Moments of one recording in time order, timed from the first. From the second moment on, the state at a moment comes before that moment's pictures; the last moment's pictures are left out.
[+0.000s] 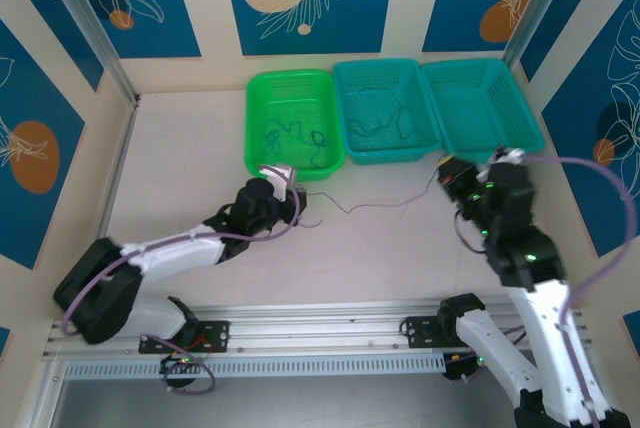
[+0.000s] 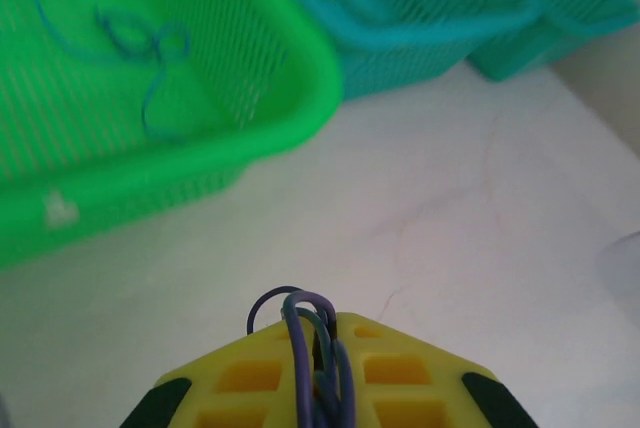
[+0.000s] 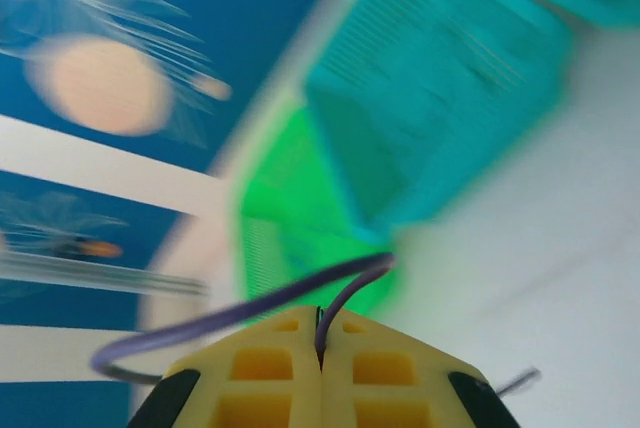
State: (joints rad) left arm -0.74 1.30 0.63 0.27 0.01 -0.39; right arm 0.23 0.65 0.91 -0.70 0.02 1.05
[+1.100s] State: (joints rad) left arm -0.74 1.19 0.78 -0.09 0.08 -0.07; right arm 0.80 1.13 0.76 -0.20 -0.27 0.36
